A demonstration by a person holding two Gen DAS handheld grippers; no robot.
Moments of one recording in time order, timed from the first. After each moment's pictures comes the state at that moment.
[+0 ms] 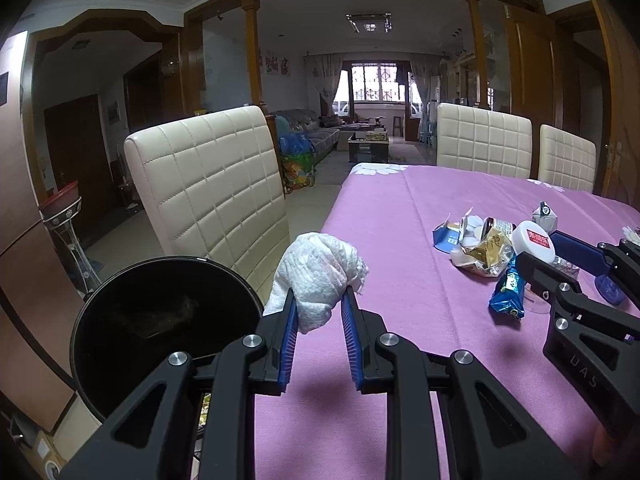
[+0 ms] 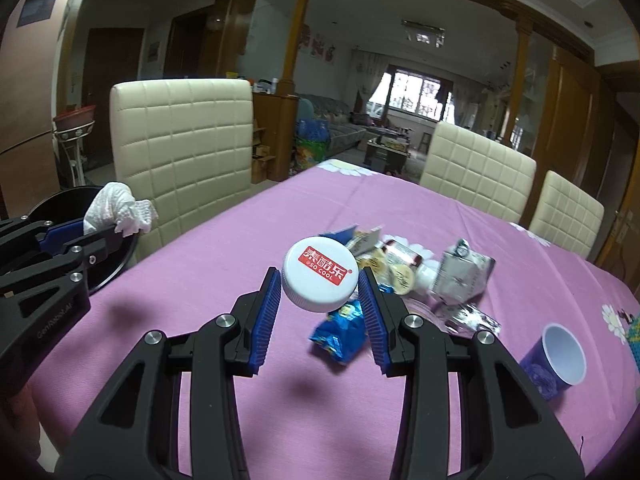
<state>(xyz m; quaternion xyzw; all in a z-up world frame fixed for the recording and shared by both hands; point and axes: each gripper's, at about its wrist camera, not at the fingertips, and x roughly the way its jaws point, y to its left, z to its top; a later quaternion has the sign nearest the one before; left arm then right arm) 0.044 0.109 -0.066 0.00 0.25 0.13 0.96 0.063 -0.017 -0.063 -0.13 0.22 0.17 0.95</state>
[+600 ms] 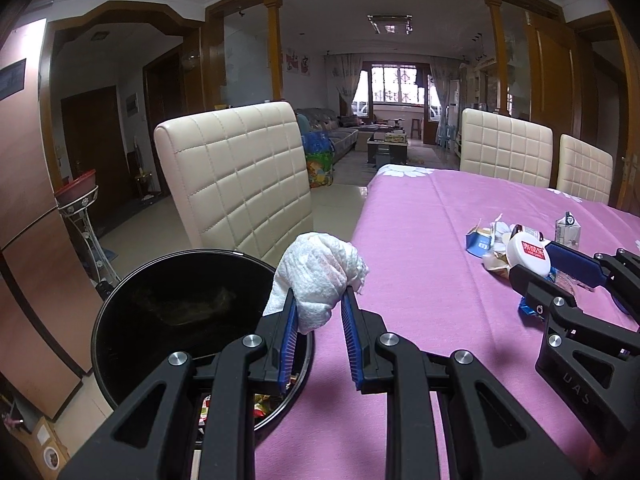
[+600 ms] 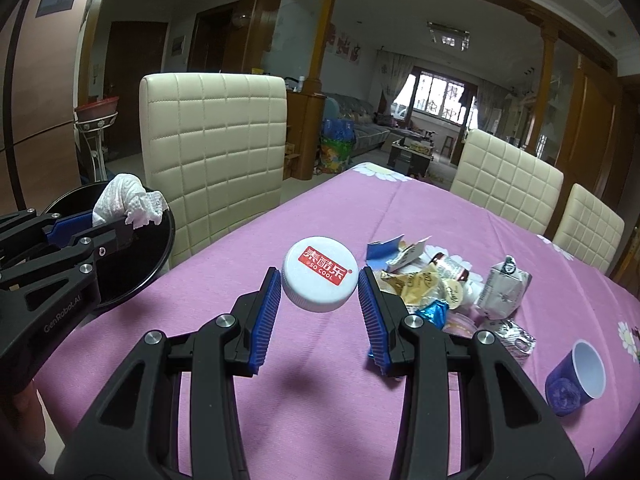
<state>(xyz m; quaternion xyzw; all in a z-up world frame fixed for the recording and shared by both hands) 0.041 0.133 -0.067 -0.01 0.25 0.16 0.95 0.065 0.017 -0.068 -0.14 0.23 0.21 0.94</state>
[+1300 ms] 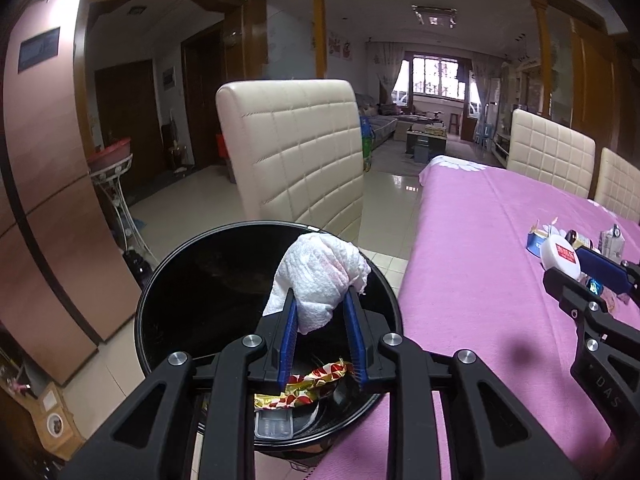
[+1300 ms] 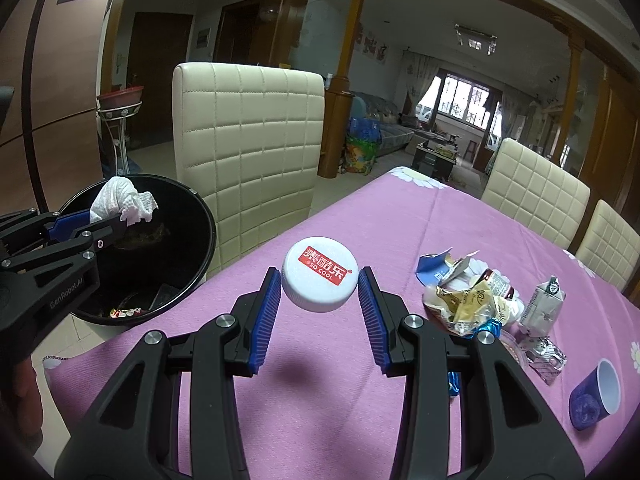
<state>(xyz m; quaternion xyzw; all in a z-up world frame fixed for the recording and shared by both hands) 0.033 0.191 -0.078 -0.05 0.28 0.22 0.93 0.062 0.060 -0.072 -0.16 0.23 0.25 0.93</state>
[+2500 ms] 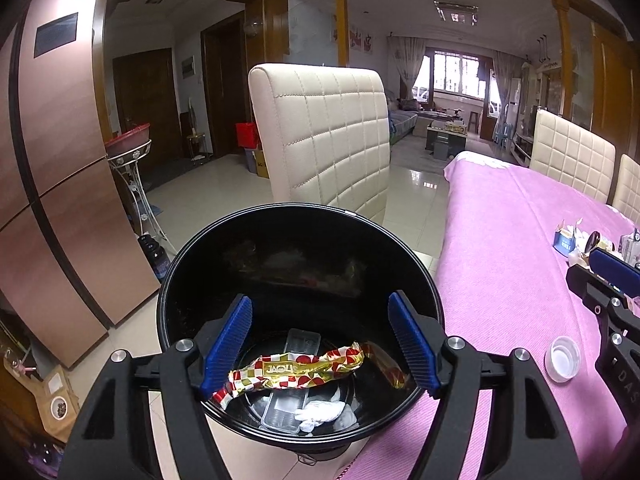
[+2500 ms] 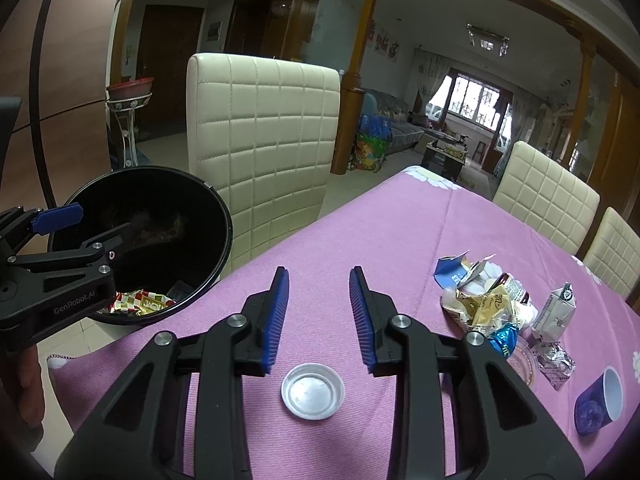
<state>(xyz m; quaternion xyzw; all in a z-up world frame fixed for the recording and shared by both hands) 0.027 0.211 -0.087 -0.06 0.29 0.25 0.92 0.059 0.069 -0.078 -0.17 0.24 0.26 0.92</state>
